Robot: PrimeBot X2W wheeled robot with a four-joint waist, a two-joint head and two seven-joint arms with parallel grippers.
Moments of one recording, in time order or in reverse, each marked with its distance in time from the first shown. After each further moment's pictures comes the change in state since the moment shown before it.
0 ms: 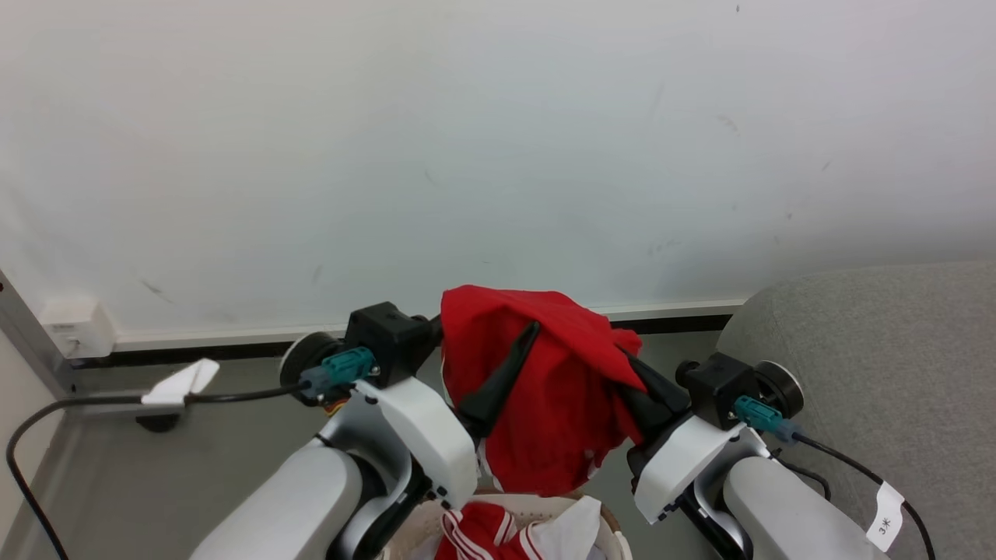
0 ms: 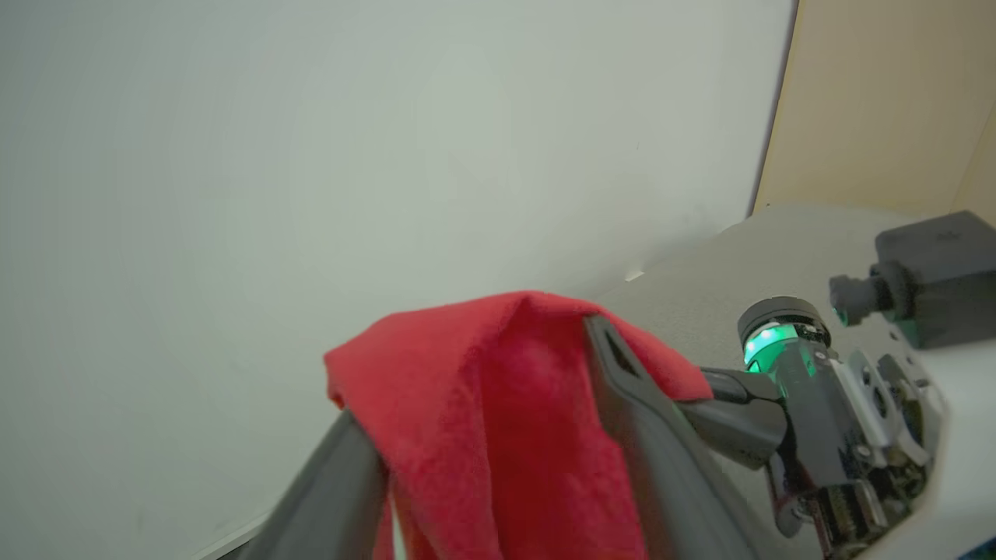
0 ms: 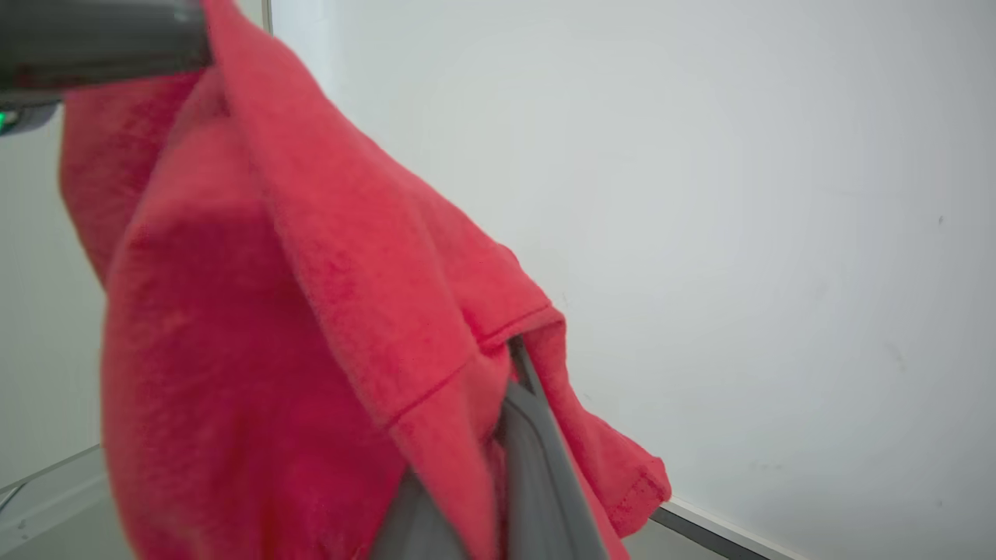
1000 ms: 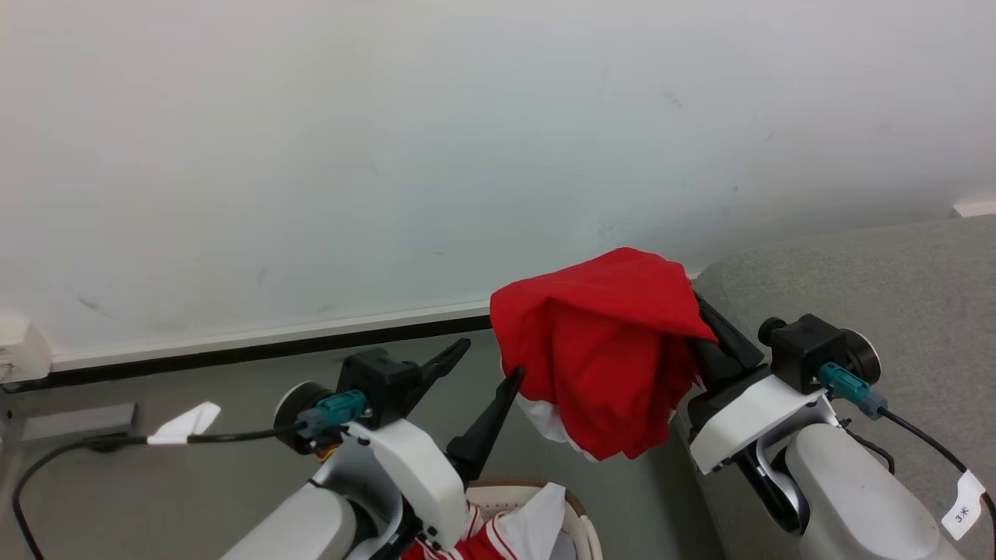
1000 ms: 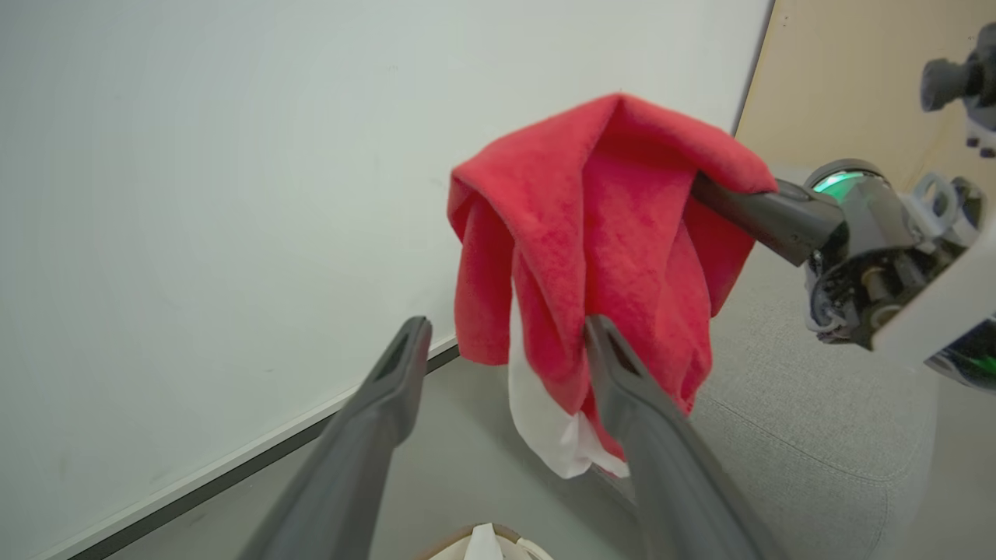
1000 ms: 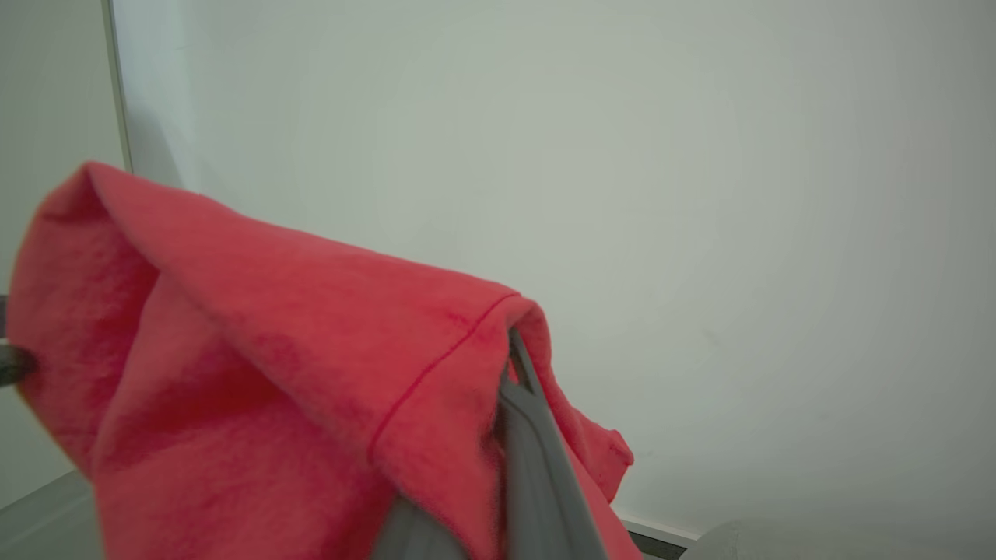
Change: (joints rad) left arm 0.086 0.028 -0.027 0.016 -0.030 0.008 -0.029; right arm 0.020 -0.050 -0.197 -0.077 -0.054 0.000 0.000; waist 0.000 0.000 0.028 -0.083
